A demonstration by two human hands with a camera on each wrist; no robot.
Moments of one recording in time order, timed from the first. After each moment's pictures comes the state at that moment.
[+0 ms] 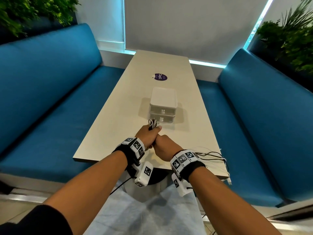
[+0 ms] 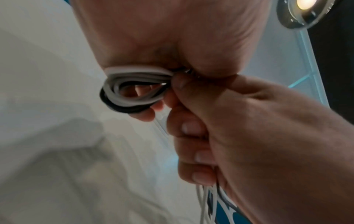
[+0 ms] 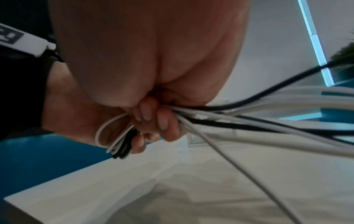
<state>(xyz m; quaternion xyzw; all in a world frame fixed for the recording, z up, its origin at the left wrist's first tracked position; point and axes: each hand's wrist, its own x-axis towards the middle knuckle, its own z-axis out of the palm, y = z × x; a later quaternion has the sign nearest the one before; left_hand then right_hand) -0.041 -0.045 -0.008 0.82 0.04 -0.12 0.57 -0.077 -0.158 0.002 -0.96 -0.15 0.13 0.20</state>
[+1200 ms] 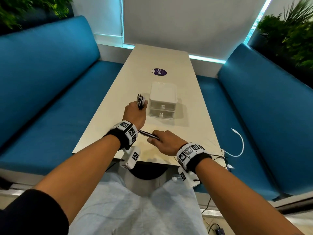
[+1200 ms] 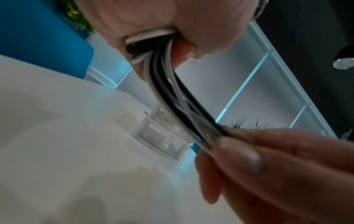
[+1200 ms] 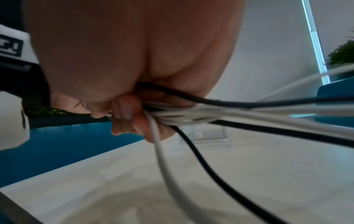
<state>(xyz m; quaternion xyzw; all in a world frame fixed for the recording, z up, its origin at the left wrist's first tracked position) -0.018 -0.017 0.031 0.86 0.05 0.11 0.49 -0.073 -0.173 0.003 -0.95 -0.20 0.14 0.21</state>
